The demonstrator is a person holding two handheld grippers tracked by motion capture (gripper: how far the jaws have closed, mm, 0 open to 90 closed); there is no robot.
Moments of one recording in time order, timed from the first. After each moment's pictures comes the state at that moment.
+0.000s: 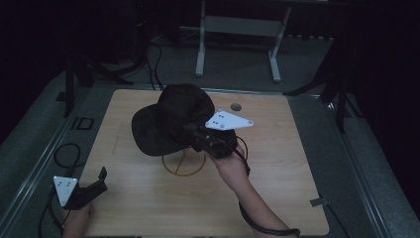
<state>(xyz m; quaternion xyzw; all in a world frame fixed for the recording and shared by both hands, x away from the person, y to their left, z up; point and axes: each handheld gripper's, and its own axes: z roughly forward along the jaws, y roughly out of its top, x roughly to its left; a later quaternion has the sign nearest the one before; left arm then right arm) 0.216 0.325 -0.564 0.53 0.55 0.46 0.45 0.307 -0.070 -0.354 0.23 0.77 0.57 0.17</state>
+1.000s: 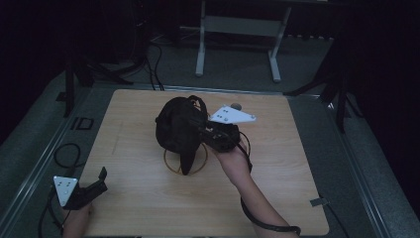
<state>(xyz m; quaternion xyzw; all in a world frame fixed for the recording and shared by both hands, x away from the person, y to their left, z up) 0.216 0.325 -0.564 0.54 0.55 0.45 0.45 0.325 -0.078 -0.359 0.27 0.76 0.56 0.18</state>
